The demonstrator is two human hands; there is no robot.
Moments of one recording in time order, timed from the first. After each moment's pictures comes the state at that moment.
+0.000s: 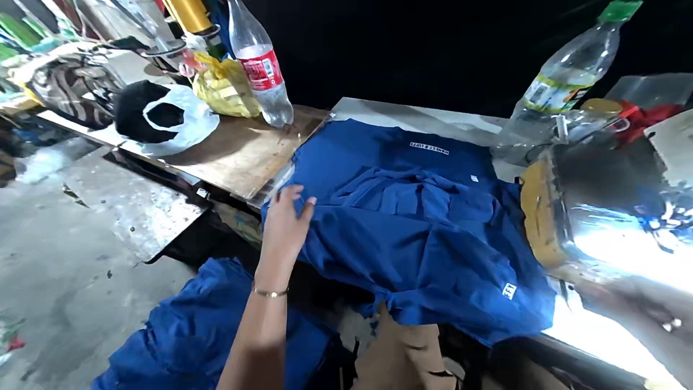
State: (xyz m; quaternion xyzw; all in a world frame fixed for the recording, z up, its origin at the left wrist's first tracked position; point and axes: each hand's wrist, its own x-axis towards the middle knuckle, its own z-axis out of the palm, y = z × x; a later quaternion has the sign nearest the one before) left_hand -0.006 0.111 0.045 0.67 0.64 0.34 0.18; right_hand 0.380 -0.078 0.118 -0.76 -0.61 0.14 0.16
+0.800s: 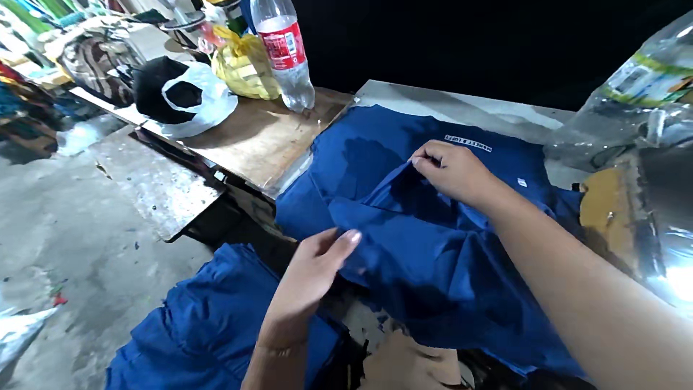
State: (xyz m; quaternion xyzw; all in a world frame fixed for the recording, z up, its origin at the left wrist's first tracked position) left_hand 0.012 0.049 0.052 0.56 0.54 0.40 0.49; right_hand 0.271 0.182 0.081 -0.51 -0.79 0.20 0.29
